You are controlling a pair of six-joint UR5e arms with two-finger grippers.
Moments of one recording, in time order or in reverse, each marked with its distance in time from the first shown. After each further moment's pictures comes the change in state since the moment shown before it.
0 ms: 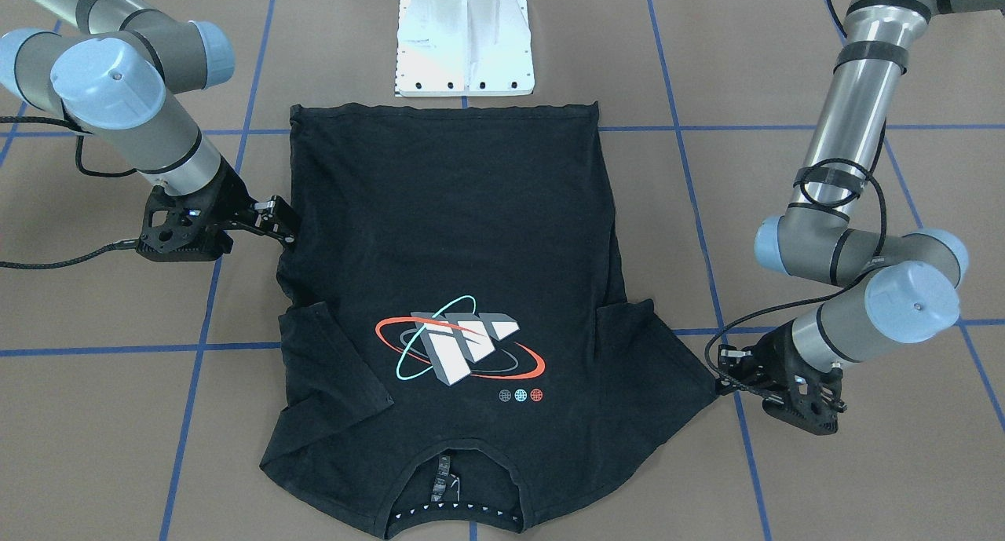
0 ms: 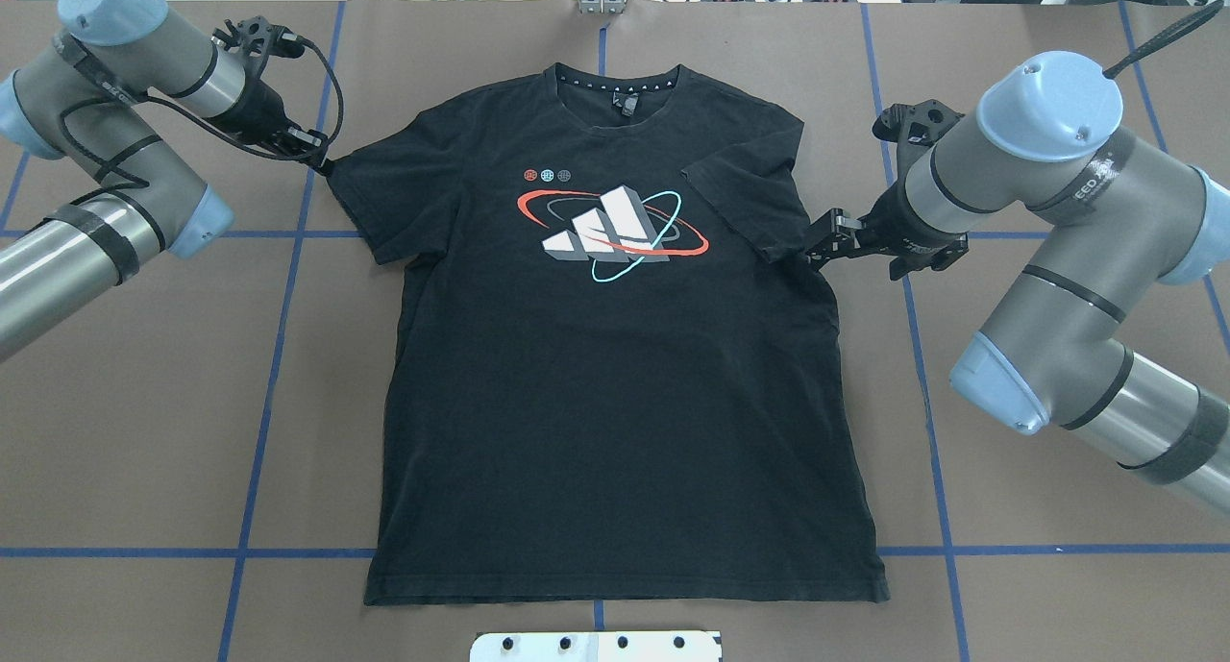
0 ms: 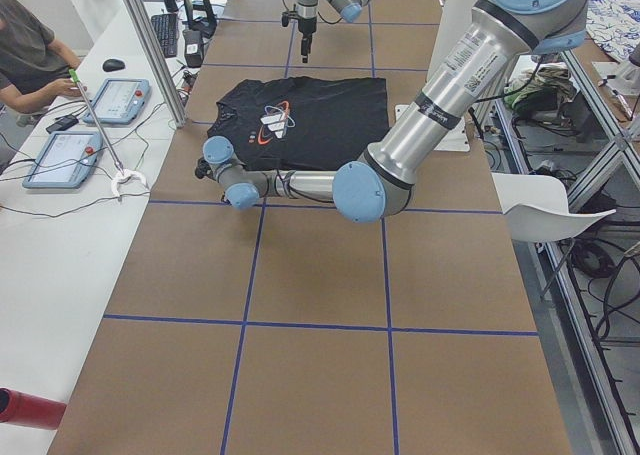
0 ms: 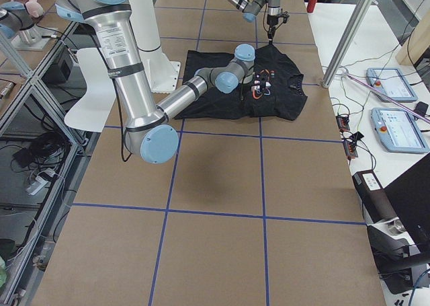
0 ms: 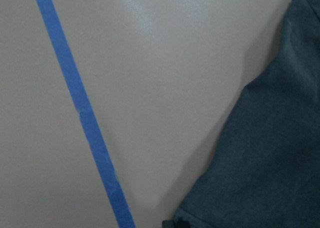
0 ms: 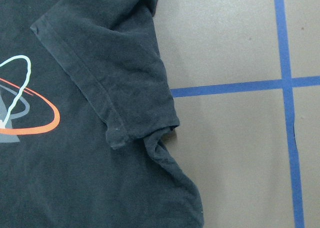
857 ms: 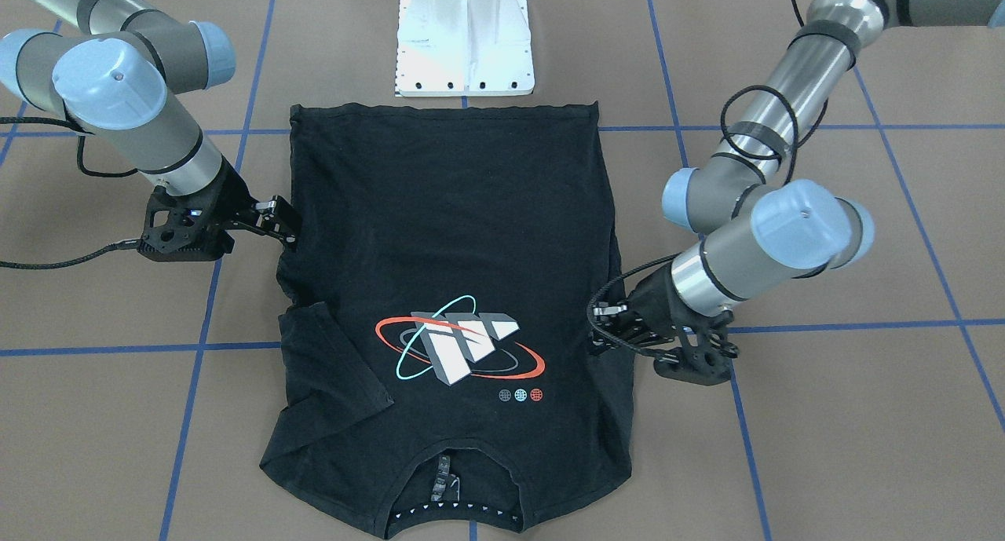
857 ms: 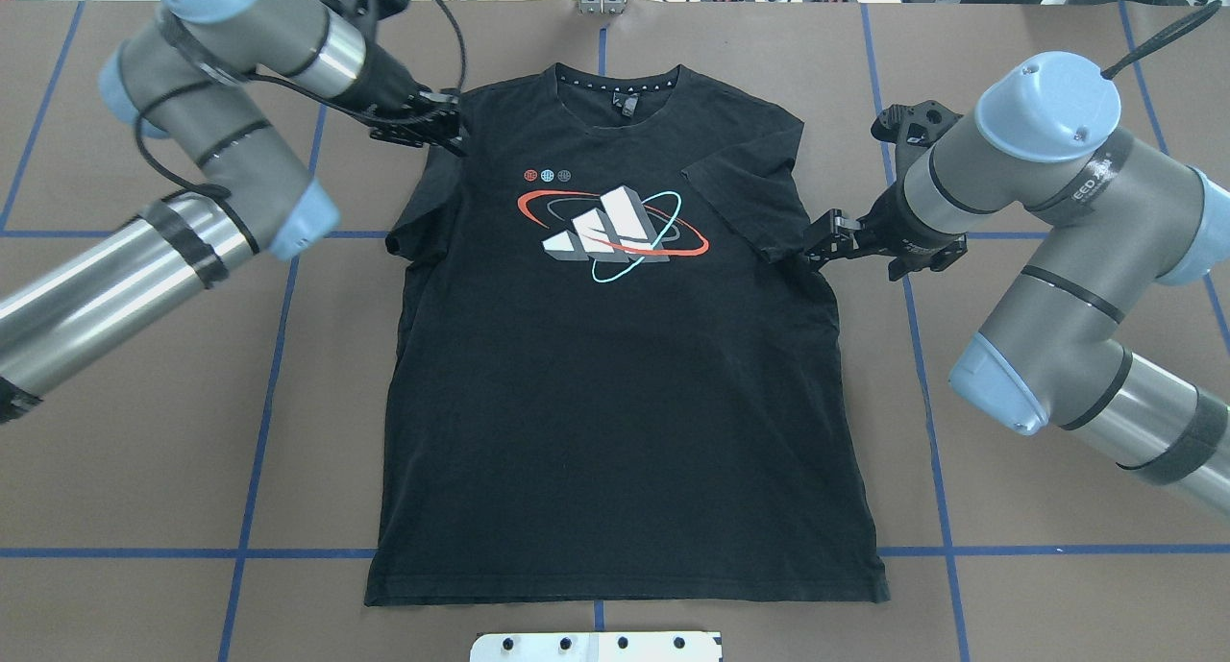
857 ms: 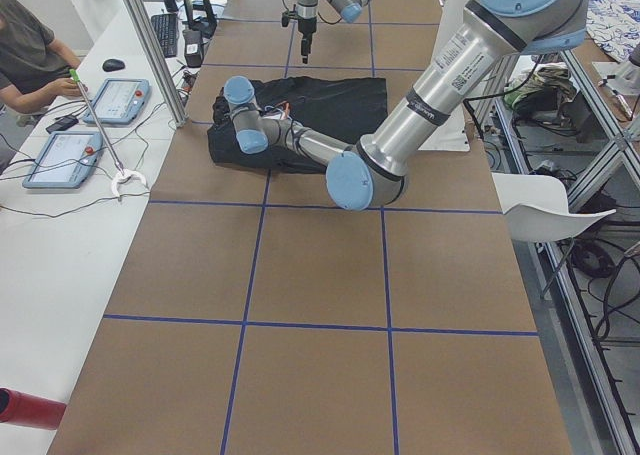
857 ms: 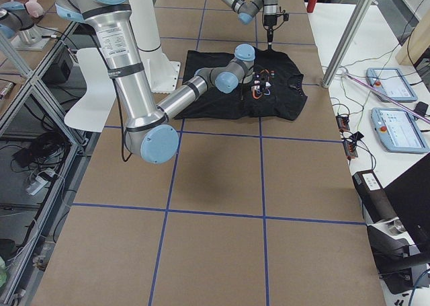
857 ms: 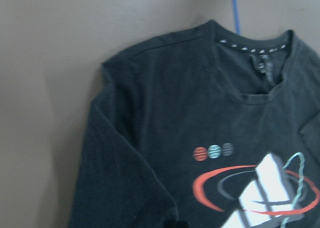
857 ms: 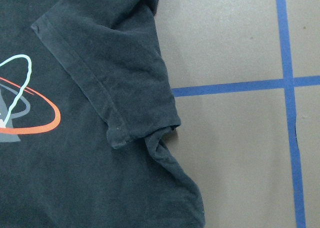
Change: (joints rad) left arm 0.121 -0.090 -0.239 0.012 0.069 -0.572; right arm -0.001 0.002 -0.002 0.000 0.000 0.000
